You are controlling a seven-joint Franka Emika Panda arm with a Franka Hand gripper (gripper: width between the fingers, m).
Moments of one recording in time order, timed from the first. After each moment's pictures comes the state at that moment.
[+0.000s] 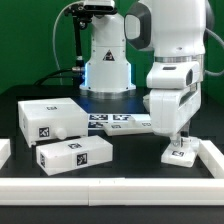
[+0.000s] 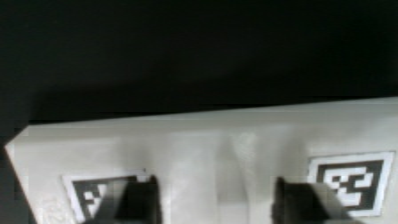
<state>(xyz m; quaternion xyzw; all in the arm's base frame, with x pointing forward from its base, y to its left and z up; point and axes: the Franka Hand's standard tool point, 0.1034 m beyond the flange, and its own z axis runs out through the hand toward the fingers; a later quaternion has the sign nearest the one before) 0.503 0.109 0.017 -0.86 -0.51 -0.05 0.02</state>
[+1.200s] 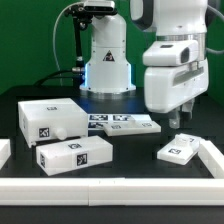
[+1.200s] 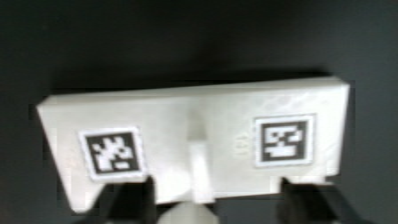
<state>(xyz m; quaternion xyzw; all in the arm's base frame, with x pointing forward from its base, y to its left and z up) 0.487 0.109 0.049 -0.91 -0.41 -0.04 0.03</state>
